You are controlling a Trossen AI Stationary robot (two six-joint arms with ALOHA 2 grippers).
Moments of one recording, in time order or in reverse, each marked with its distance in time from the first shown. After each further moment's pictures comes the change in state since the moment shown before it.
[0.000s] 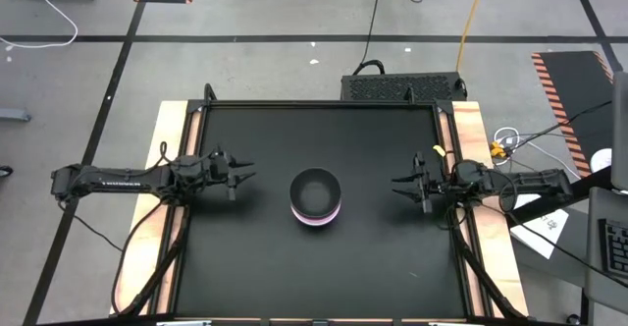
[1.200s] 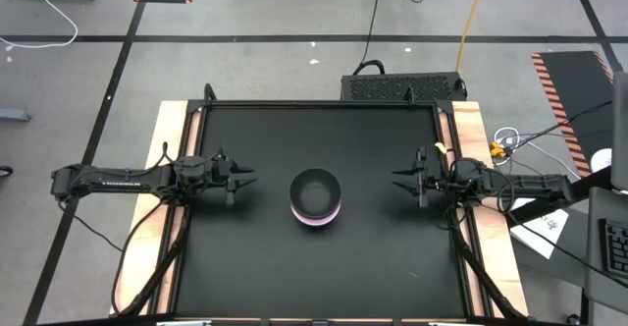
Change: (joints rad) left arm 0.002 0.000 0.000 -0.071 0.094 -0.077; right arm -0.079 0.003 0.000 -0.006 0.029 -0.065
